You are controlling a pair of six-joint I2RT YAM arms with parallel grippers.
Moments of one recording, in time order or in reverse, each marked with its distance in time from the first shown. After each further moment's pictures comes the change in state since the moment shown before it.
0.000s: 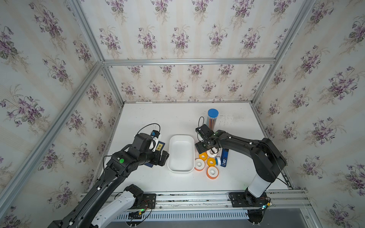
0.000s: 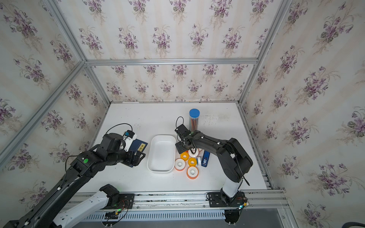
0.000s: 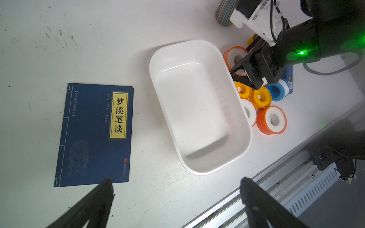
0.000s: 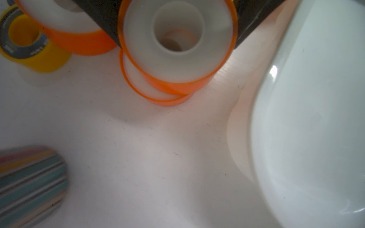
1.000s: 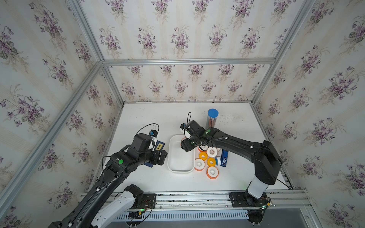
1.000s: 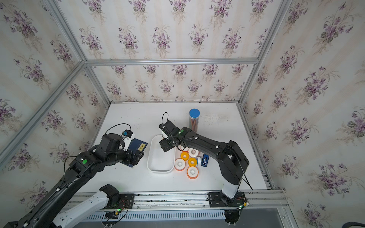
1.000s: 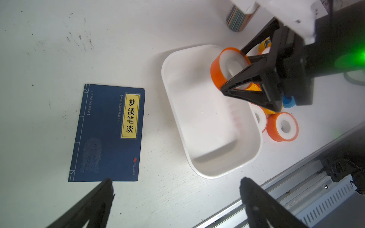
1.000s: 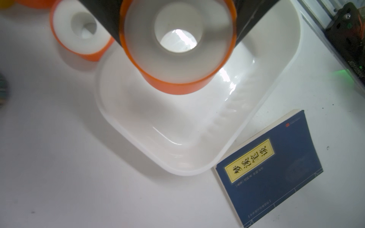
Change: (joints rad) left arm 0.000 -0.014 0.002 -0.004 -0.065 -0.011; right arm 0.179 0.040 0.272 -0.057 -0.133 0.031
